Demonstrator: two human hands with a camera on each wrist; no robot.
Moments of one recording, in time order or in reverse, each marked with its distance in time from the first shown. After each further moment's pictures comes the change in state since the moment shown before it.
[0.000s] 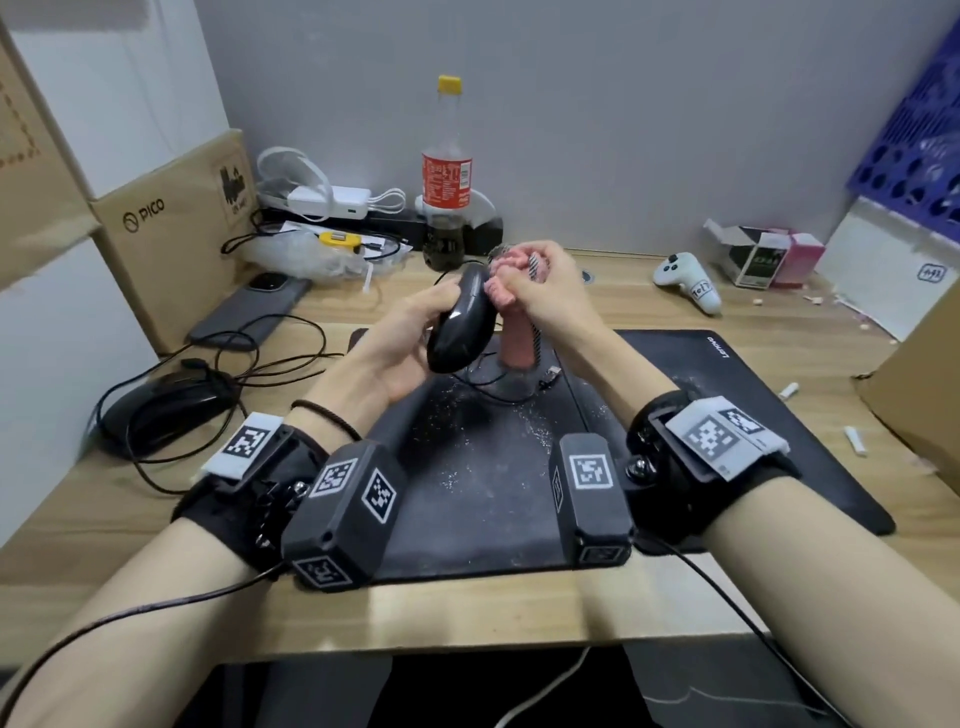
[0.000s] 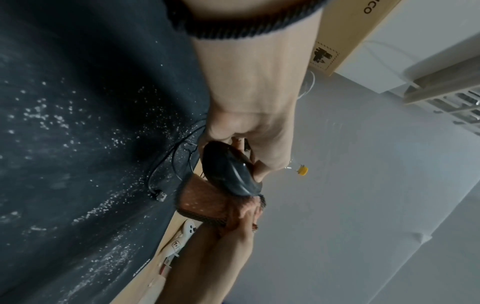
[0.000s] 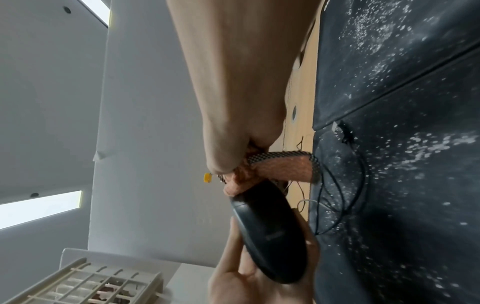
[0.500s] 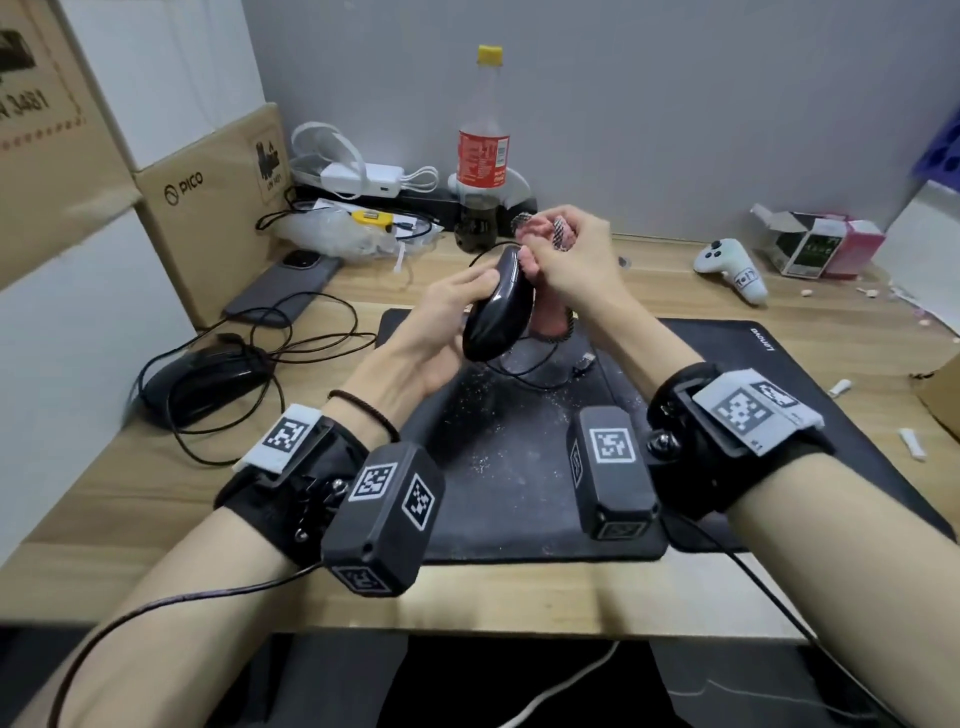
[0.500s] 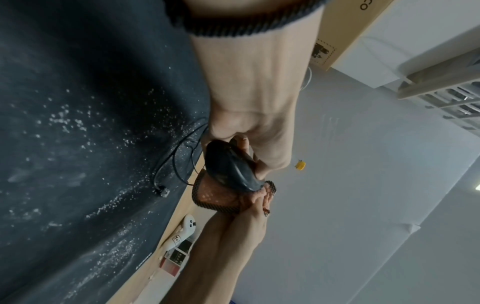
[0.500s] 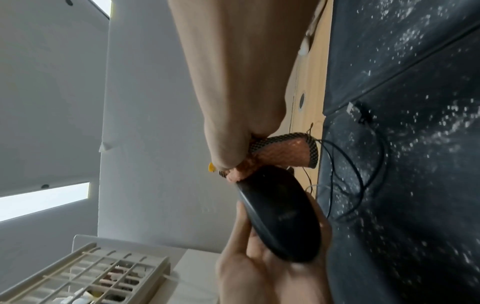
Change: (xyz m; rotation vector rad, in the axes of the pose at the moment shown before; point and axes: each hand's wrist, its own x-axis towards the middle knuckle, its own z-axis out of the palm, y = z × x) left_hand 0.003 -0.010 -0.006 0.032 0.031 0.089; right_hand 0.013 -0.005 0.015 -0.051 0.105 -0.092
